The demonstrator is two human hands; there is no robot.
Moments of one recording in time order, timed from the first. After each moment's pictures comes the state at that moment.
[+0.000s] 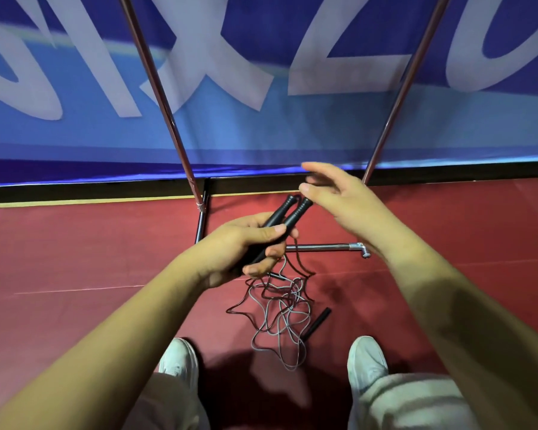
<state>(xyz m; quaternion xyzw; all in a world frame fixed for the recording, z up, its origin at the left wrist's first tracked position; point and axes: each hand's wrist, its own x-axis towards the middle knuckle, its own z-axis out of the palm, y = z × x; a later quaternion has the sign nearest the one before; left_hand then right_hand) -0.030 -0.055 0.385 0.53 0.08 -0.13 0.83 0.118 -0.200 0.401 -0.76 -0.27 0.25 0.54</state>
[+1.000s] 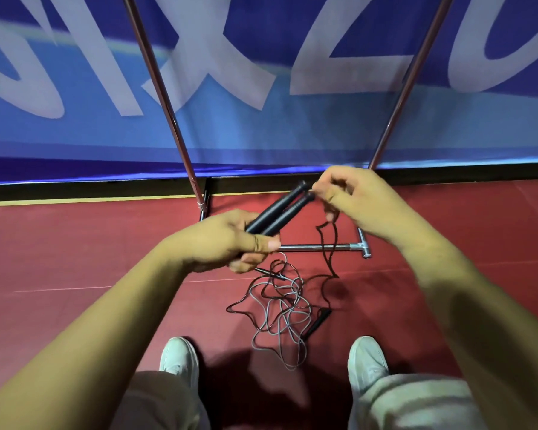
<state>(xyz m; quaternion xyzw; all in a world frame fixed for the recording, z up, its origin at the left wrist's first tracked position) -0.036 -0.031 0.397 0.67 0.07 -0.18 0.72 0.127 -0.215 0.416 -0.76 -0.42 0.19 0.46</state>
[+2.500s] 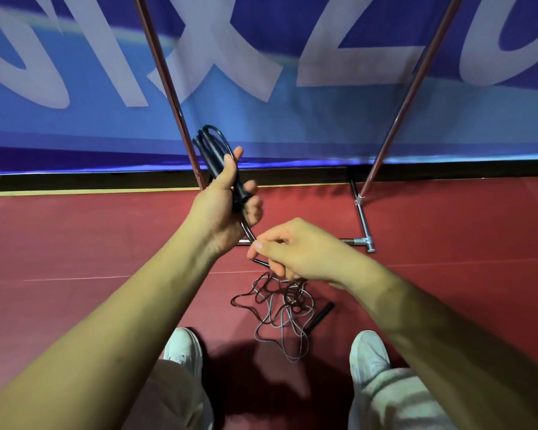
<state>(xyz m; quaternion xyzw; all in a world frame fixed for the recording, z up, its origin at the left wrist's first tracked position) -0.012 -0.035 0.397 0.35 0.27 0.14 0.89 0.041 -0.179 0.390 -0.73 -0.37 0.42 0.40</state>
